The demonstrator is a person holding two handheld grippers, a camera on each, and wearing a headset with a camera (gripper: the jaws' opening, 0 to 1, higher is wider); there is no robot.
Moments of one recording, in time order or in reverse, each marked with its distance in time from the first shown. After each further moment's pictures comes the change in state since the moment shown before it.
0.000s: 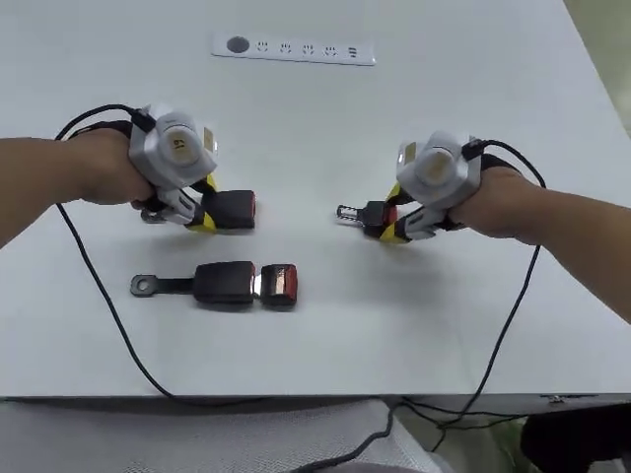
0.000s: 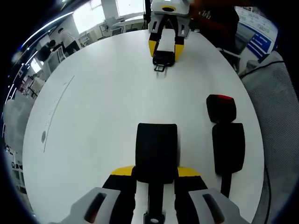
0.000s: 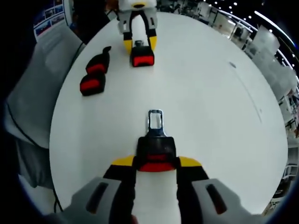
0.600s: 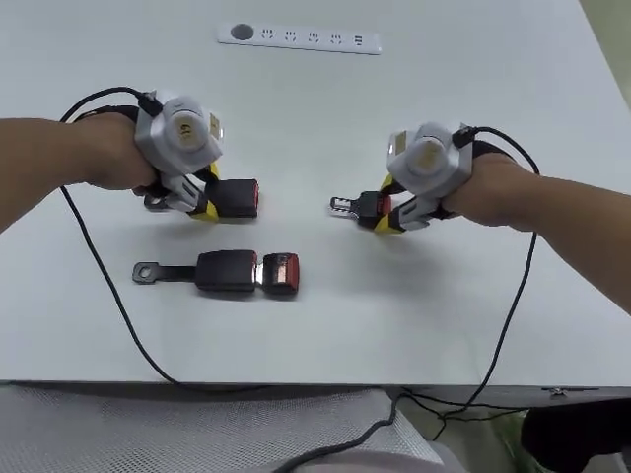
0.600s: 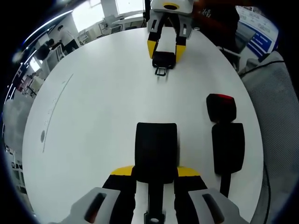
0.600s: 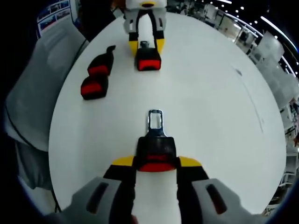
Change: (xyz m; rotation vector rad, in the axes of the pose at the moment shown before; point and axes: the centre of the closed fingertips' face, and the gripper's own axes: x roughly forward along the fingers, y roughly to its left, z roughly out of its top) left arm 0.003 -0.001 -0.003 -0.001 0.022 -0.006; right arm 0.008 0.007 0.023 -0.047 -0.005 0.000
